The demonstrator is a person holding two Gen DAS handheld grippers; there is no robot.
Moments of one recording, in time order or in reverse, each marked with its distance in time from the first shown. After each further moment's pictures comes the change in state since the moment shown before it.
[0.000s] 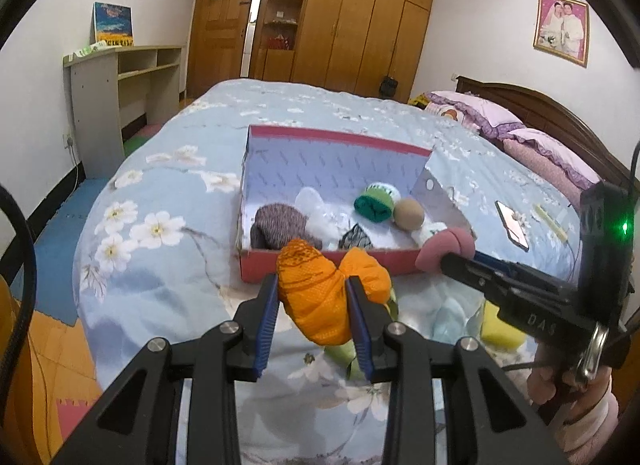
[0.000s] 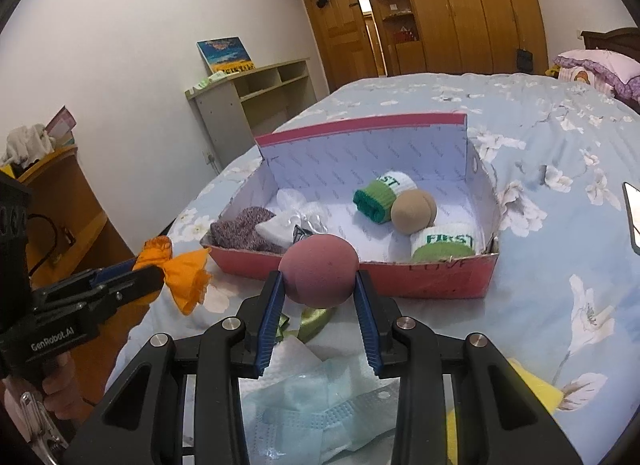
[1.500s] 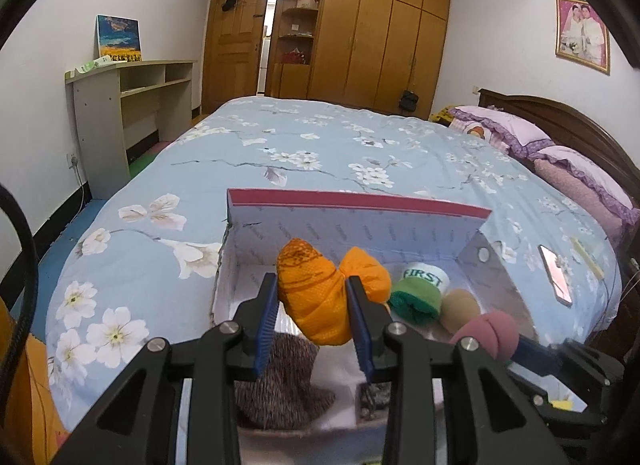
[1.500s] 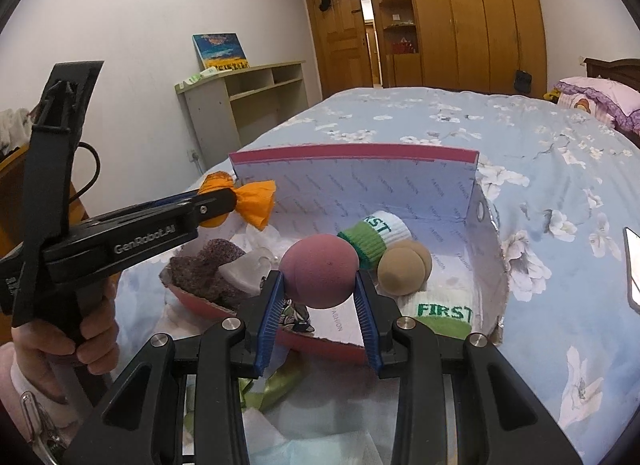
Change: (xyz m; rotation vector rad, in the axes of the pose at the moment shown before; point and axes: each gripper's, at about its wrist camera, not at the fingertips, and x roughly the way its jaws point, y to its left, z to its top) left arm 0.110 -0.001 0.078 -0.008 -0.056 0.083; right arm 0.043 -0.004 0.034 -0.075 -0.007 -0.069
